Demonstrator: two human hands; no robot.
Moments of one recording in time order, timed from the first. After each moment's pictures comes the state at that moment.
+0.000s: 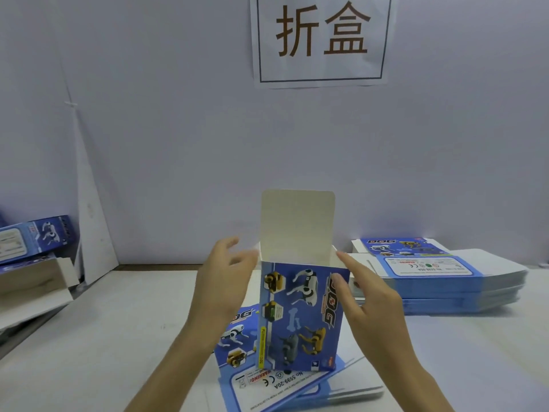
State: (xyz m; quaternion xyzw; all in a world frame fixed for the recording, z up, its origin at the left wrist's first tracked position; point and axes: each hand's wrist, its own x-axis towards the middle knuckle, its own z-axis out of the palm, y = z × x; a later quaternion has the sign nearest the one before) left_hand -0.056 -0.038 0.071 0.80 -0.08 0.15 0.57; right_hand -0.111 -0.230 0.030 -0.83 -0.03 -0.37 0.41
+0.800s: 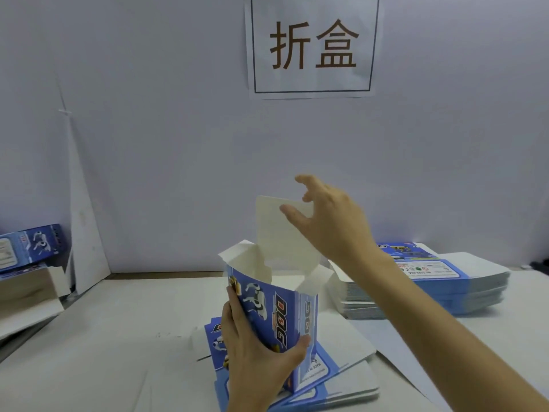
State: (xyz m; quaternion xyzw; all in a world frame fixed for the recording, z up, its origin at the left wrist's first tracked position) left_hand -0.065 -0.080 -0.044 0.80 -0.07 0.21 0.56; right_hand -0.062 -0.206 0.147 -0.90 -0.04 -0.41 0.14
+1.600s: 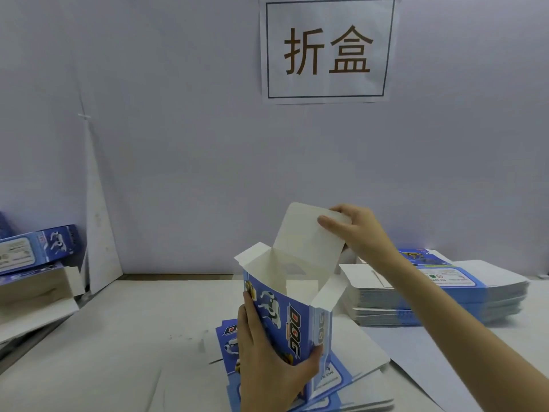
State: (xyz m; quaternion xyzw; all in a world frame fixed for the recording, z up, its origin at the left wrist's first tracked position) left_hand -0.062 -0.078 -0.052 0.83 -0.08 0.20 0.52; right_hand -0.040 -0.243 0.130 -0.82 -0.04 -0.25 0.51
